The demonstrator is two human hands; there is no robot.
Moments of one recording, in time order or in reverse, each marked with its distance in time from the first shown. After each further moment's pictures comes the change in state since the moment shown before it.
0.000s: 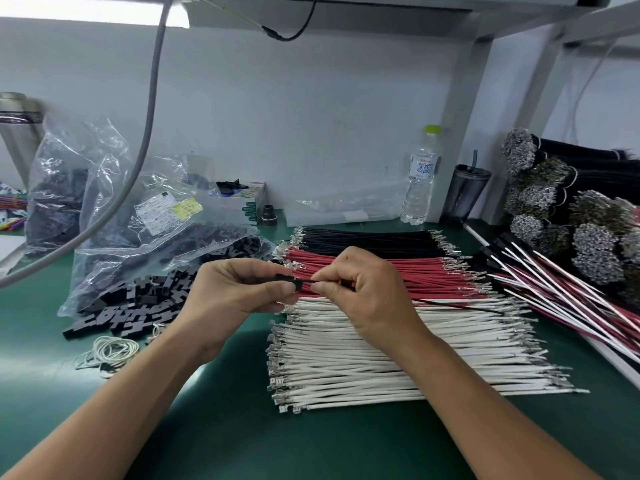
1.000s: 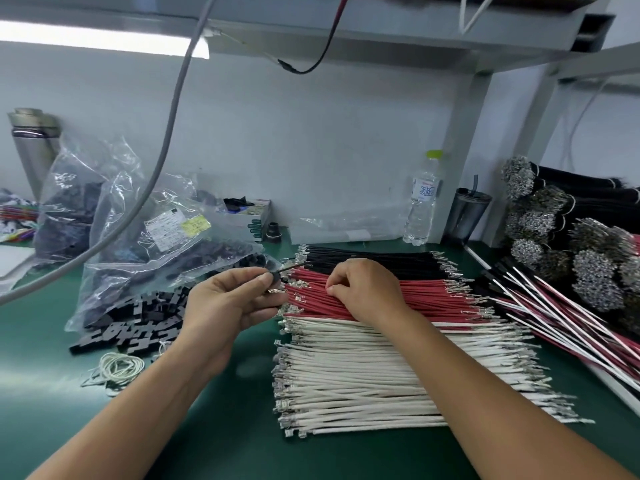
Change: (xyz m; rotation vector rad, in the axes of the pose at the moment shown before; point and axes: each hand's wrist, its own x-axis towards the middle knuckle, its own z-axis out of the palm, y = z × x) left_hand 0.016 -0.010 -0.007 -0.308 0.230 -0.098; right_hand 0.055 0.045 0.013 -0.492 -0.152 0.229
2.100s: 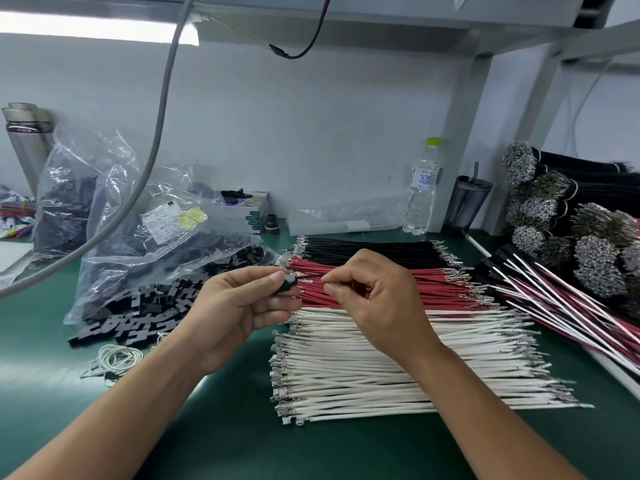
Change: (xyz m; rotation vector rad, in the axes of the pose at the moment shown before) left_hand -0.014 0.008 0.006 -0.023 -0.274 -0.113; right_hand -0.064 -0.015 -0.028 0.493 0.276 -0.313
